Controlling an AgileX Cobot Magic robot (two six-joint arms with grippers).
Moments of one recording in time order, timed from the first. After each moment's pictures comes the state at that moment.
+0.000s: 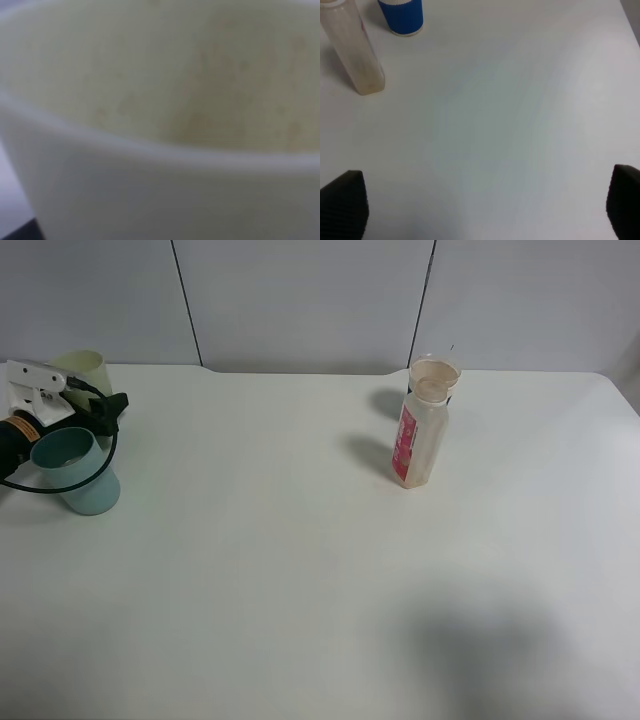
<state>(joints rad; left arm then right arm) 0.35 2.36 -1.00 0.74 -1.22 -0.20 0.03 0.00 -0.49 -0.04 1.07 -0.02</state>
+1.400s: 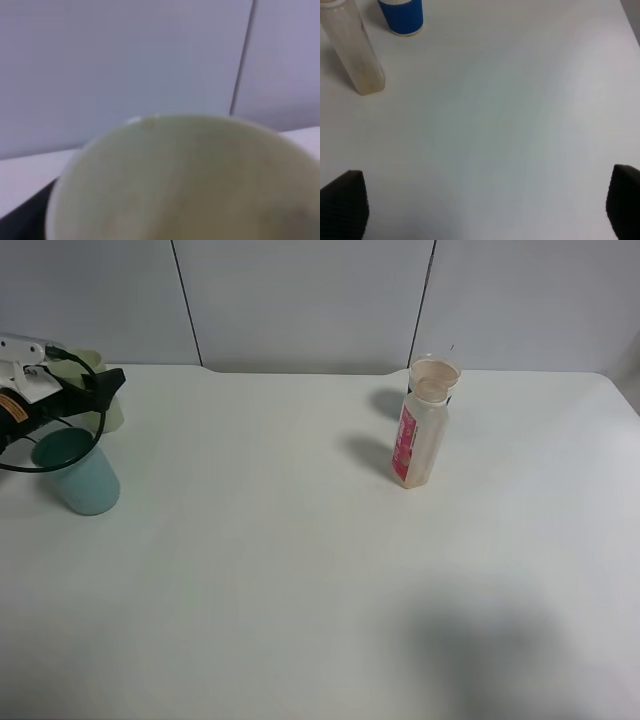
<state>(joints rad) 0.35 2.29 -1.00 0.75 -1.22 -0.33 0.03 0.00 -0.49 -0.04 1.07 -0.02</state>
